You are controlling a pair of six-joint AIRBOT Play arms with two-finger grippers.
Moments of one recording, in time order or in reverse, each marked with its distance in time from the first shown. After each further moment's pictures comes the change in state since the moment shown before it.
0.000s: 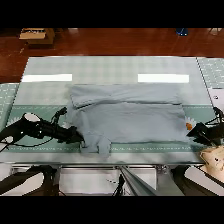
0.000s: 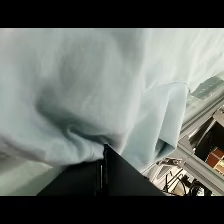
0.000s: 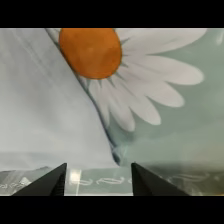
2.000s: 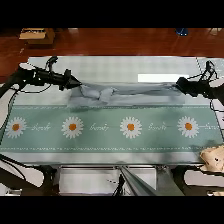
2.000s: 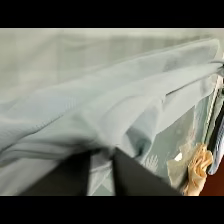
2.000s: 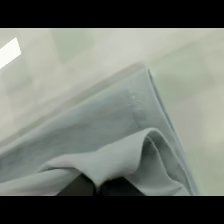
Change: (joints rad) left arm 0.070 -0.579 0.970 -0.130 -0.050 -0.078; right arm 0.473 -0.308 0.354 0.359 -0.782 0.121
